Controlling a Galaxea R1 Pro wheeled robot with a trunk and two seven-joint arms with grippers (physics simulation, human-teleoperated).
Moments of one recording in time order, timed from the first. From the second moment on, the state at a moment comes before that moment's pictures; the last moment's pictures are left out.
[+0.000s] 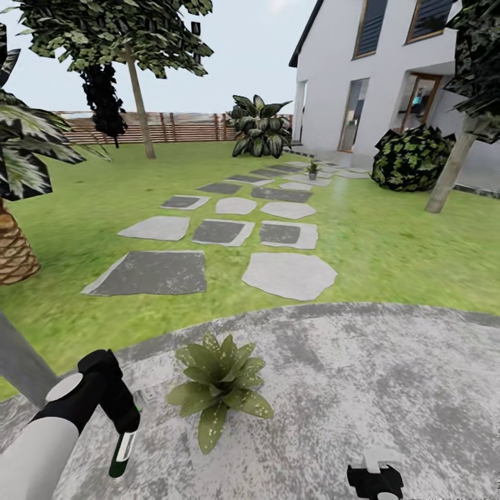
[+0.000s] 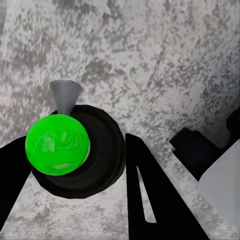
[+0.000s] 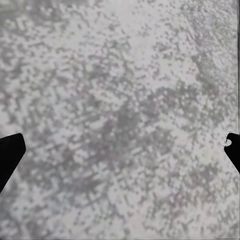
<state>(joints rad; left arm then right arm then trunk) -0.68 0.20 0.03 -0.79 -1.19 0.62 -1.46 -0.50 -0.07 0.17 -0.05 -0.09 -0.22 -0.23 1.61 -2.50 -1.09</state>
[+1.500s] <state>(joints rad) -0.58 0.20 0.13 -0.80 -1.10 0.61 -1.31 -0.50 -0.07 0.17 -0.05 -0.09 -0.22 -0.23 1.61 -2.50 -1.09</state>
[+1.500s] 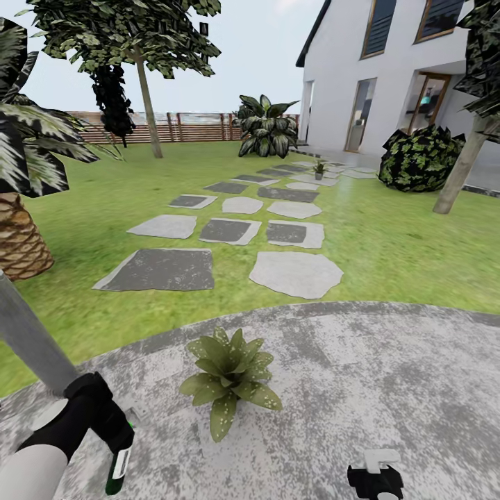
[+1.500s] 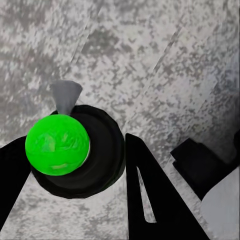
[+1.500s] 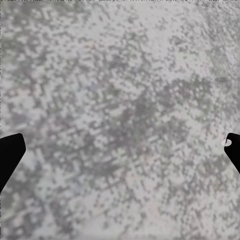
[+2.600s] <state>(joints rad) -0.60 0.16 0.20 -0.75 -1.08 0.61 -1.16 -0.50 -0.07 0.17 -0.05 -0.09 -0.22 -0.23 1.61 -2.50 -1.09</state>
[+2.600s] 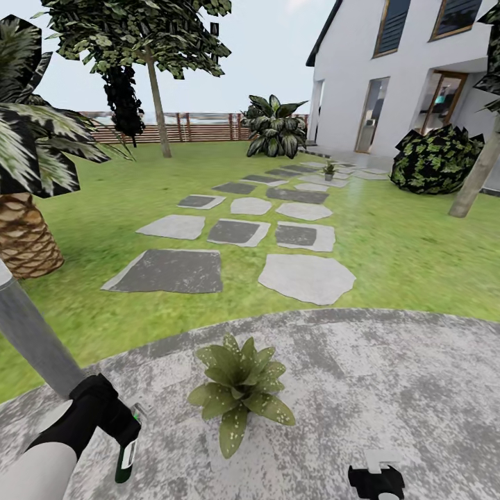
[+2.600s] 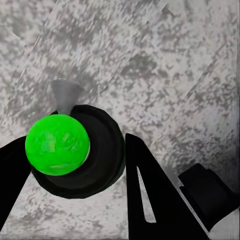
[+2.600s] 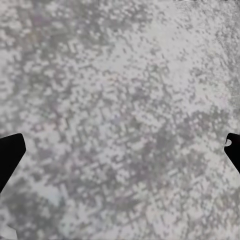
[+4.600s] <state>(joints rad) -0.86 0.03 0.12 -0.79 -1.51 0.64 -1.56 -0.50 -0.07 0.17 -0.05 -0.09 -0.22 -0.23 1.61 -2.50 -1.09</state>
